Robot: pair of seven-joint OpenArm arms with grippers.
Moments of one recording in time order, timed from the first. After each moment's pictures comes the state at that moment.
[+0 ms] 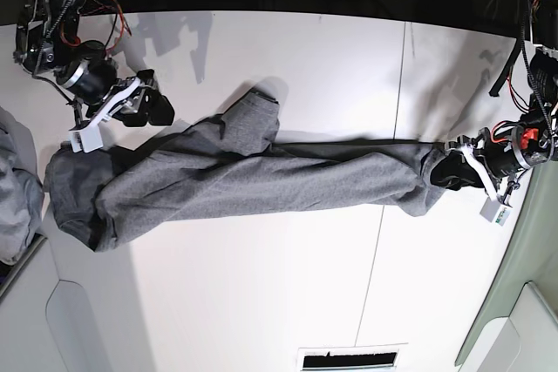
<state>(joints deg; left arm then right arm) -5.9 -31.4 -5.2 67.6 -43.3 -37.9 41.6 -10.5 8.1 17.4 85.2 37.6 33.3 -48.4</state>
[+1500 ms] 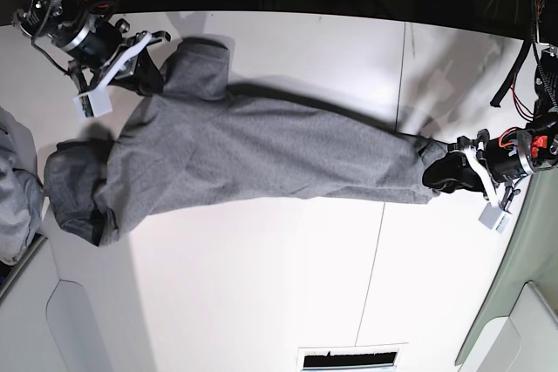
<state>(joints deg) -4.8 -32.8 -5.2 74.6 -54.1 -38.0 50.9 -25.7 8.5 15.5 103.8 29.7 31.1 -48.1</state>
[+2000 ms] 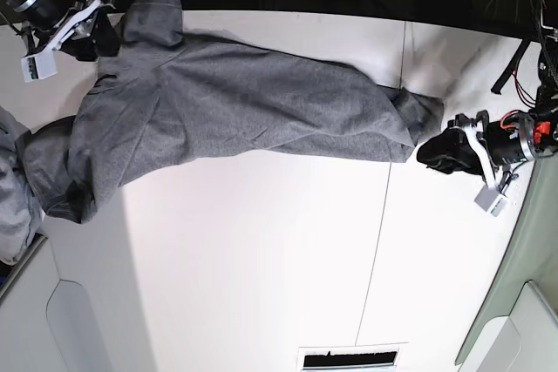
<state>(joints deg) 0.7 -34.2 -5.1 78.9 -57.1 -38.0 54.2 -32.9 12.8 25.4 105.9 37.5 31.2 -48.0</state>
